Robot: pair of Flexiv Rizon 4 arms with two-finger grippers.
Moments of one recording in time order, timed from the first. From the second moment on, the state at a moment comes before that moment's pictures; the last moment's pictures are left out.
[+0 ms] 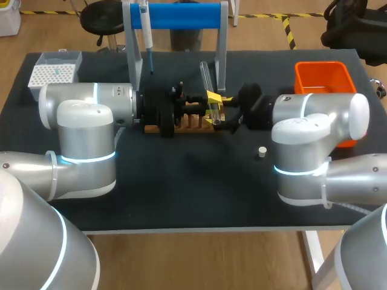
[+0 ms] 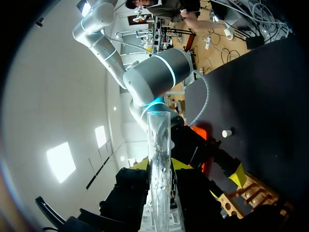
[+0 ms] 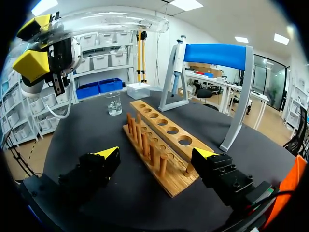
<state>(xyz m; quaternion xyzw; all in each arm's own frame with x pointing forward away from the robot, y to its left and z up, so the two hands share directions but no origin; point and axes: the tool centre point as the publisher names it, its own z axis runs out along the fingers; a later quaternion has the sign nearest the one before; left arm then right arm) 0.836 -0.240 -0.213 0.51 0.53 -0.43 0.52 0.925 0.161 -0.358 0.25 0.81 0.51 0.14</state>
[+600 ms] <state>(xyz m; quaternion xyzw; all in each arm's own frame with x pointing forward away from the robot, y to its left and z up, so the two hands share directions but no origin) 0.864 -0.231 -0.171 0.40 0.60 -0.55 0.42 0.925 0.162 -0.359 0.25 0.81 0.51 0.14</state>
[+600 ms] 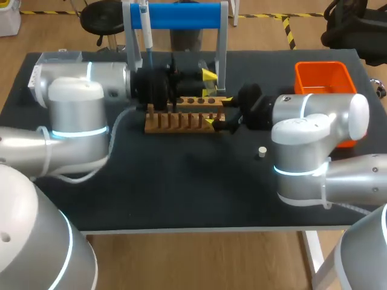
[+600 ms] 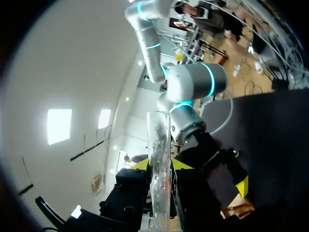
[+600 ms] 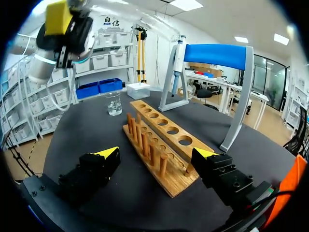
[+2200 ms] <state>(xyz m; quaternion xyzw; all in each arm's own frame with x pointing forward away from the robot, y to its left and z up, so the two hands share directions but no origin) 0.939 -0.201 -0.168 0.00 0.71 -0.70 0.10 0.925 0.162 -0.359 0.25 0.81 0.51 0.14</state>
